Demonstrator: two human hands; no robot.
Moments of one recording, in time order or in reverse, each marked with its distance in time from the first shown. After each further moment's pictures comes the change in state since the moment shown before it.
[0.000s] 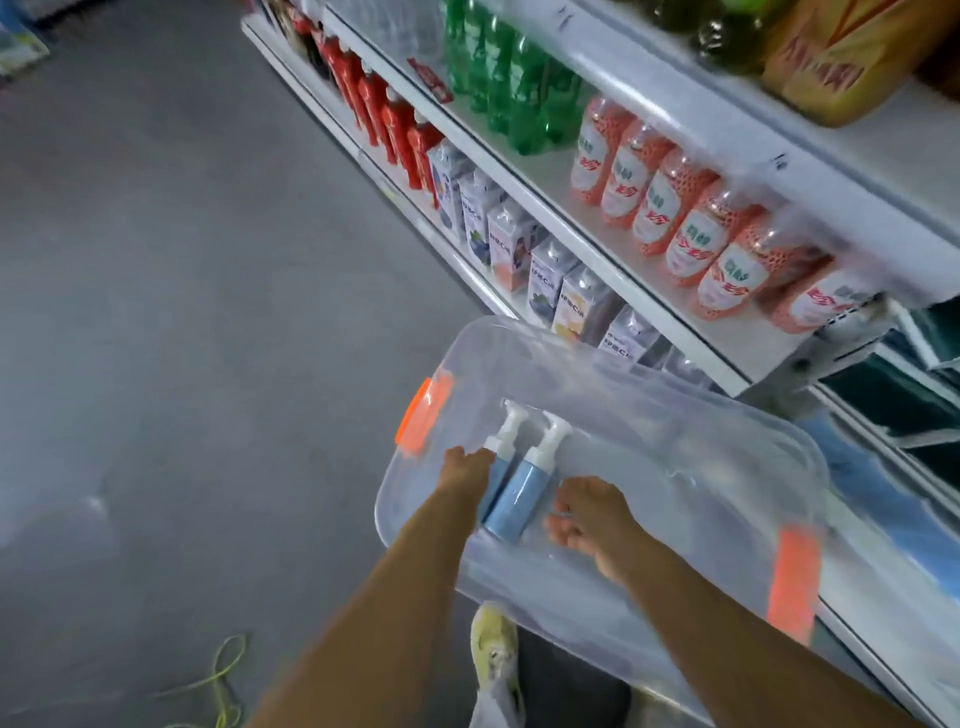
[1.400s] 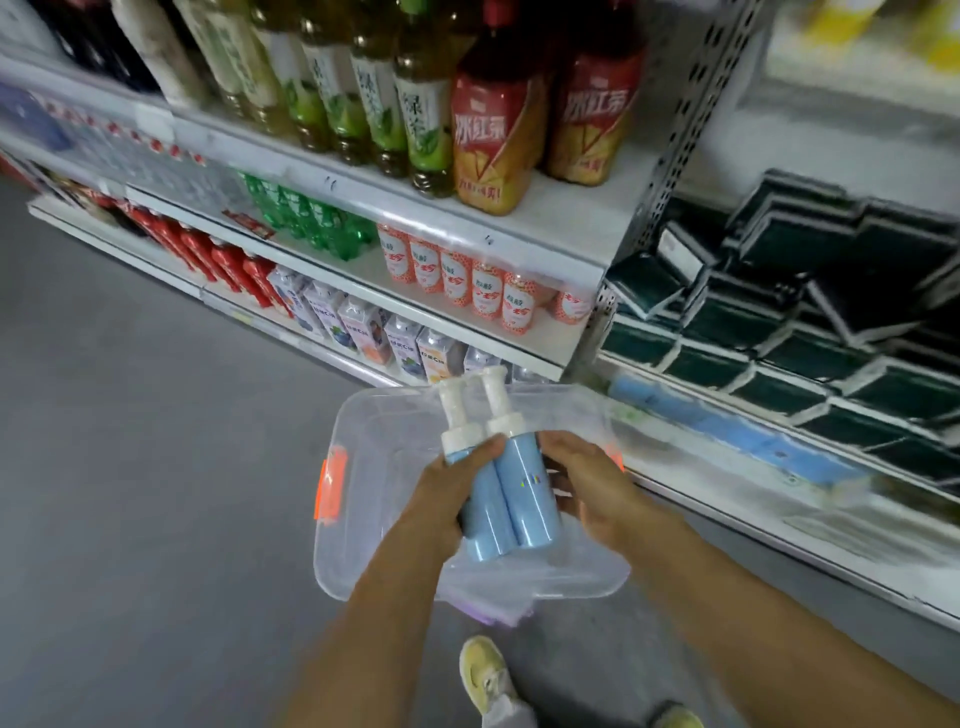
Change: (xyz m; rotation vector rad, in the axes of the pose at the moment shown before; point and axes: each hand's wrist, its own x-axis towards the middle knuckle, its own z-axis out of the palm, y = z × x) left_hand -0.148 0.027 0.040 -0.033 -0.561 0.221; right_hand -0.168 -0.032 -0.087 0.328 0.007 -0.337
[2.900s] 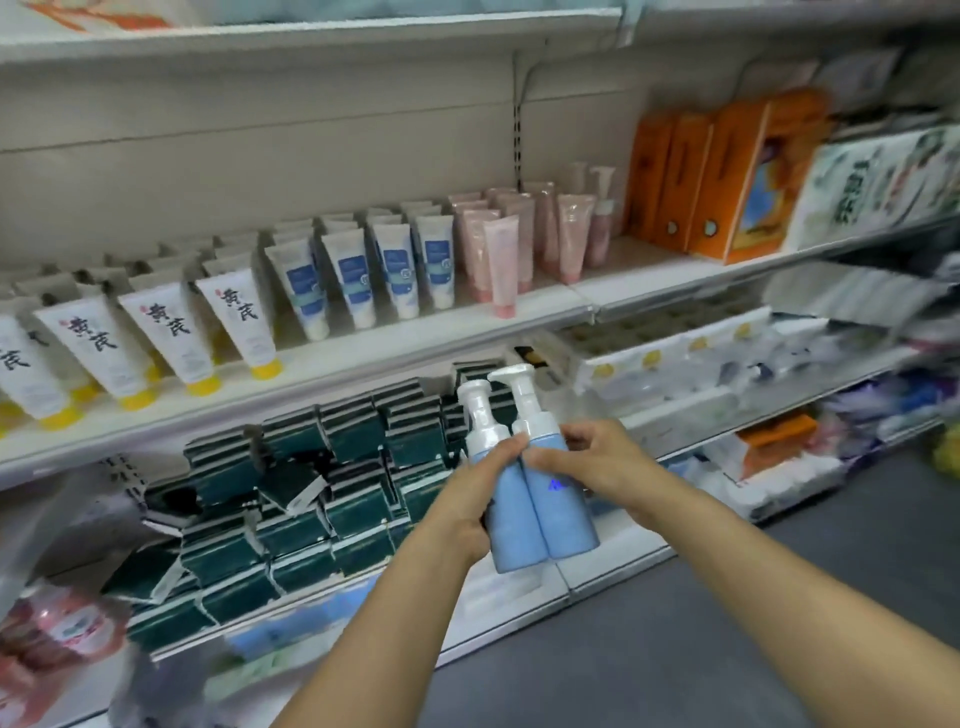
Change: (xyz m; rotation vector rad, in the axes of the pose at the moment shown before) left_hand -0.254 -0.184 0.624 0.482 -0.743 -0.005; right_hand -0.443 -0.016 -0.532 0.020 0.690 -0.607
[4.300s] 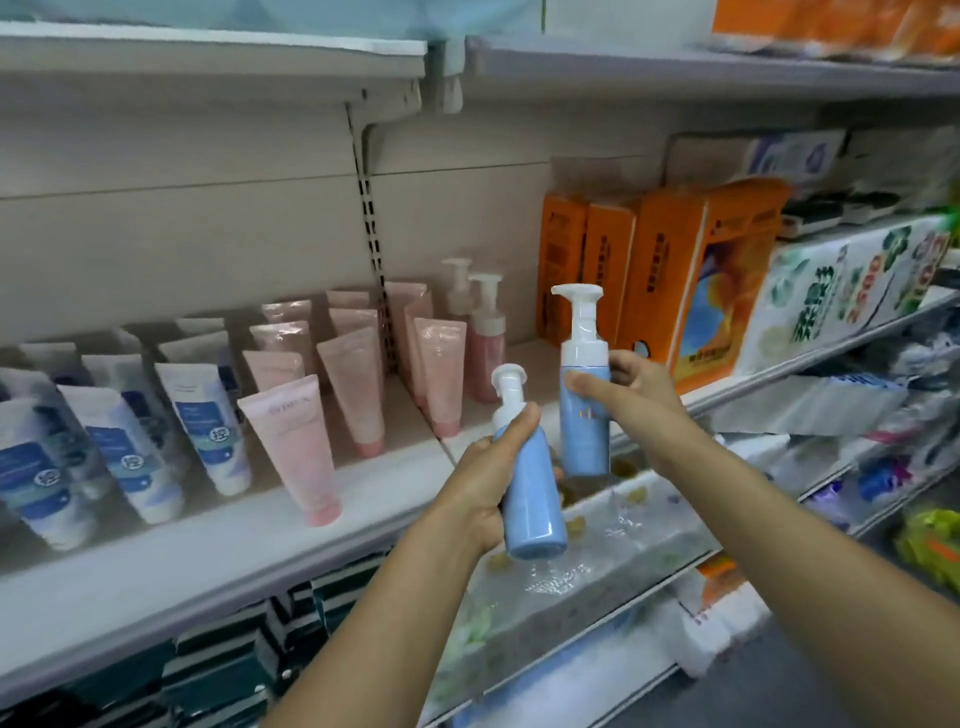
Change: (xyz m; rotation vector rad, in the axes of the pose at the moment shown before) left_hand 0.289 0.124 0.237 0.077 -0.152 0.058; right_hand 0.288 -0.067 -0.294 -0.013 0.445 -0.268
